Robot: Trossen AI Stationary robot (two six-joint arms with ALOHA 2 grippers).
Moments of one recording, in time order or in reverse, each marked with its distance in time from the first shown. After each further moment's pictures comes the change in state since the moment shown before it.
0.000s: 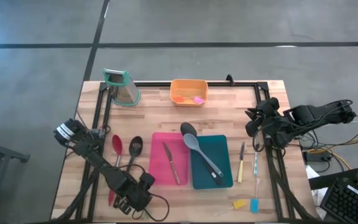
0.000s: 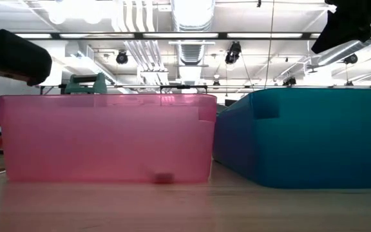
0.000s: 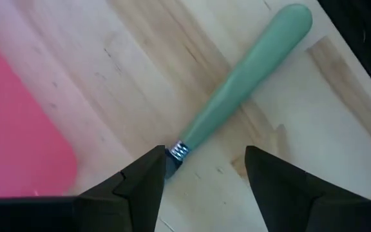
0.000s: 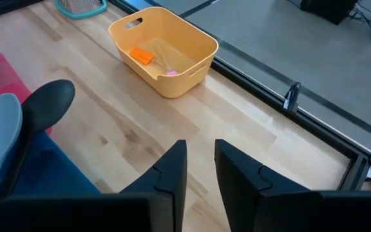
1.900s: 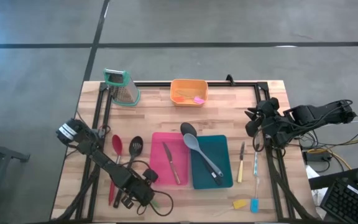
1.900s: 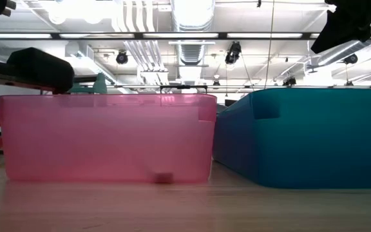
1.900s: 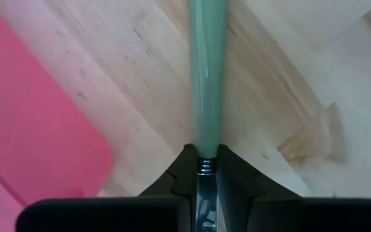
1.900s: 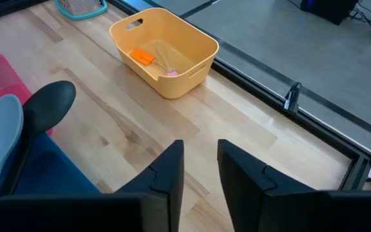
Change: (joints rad) left arm 0.059 0.019 -0.007 -0.024 0.002 0.117; right arm 0.000 0.000 0.000 0.004 0.001 0.000
